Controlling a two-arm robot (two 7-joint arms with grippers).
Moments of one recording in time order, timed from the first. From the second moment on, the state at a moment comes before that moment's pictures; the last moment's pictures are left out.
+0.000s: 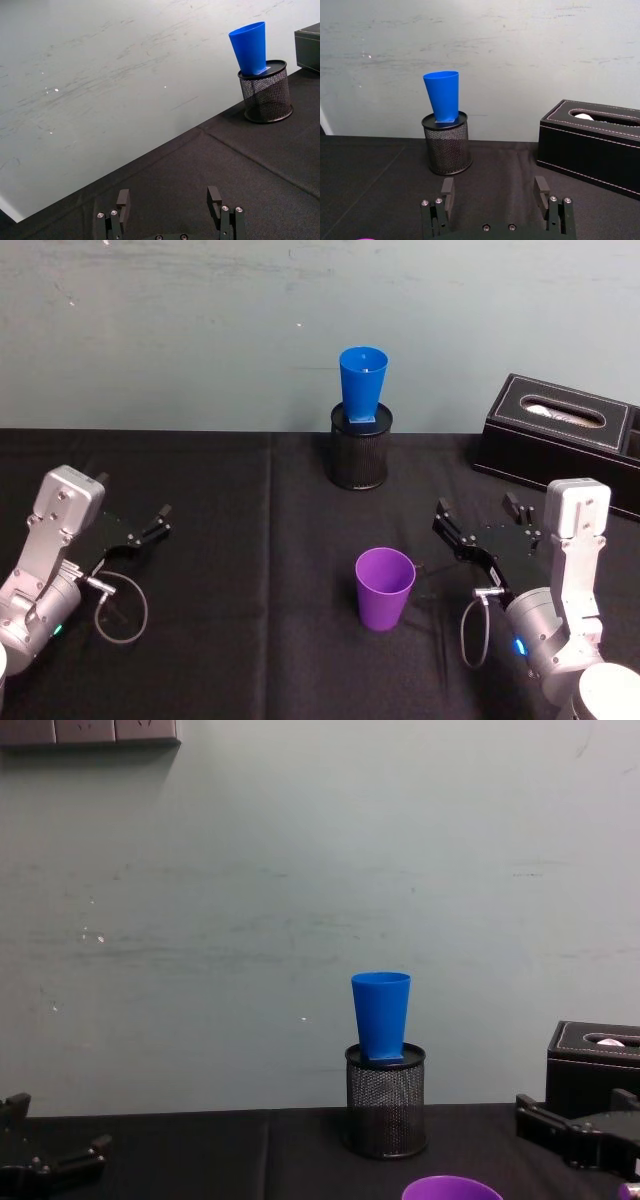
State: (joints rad) left arm -0.20 0.60 0.45 -1.41 -0.25 -0.12 0.03; right arm 0.04 0.13 -0.19 -1.52 0.13 -0.03 -0.01
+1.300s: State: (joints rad) left arm -0.20 0.60 0.45 -1.41 -0.25 -0.12 0.03; right arm 0.04 0.14 -0.19 -1.53 0.14 -0.03 -0.01
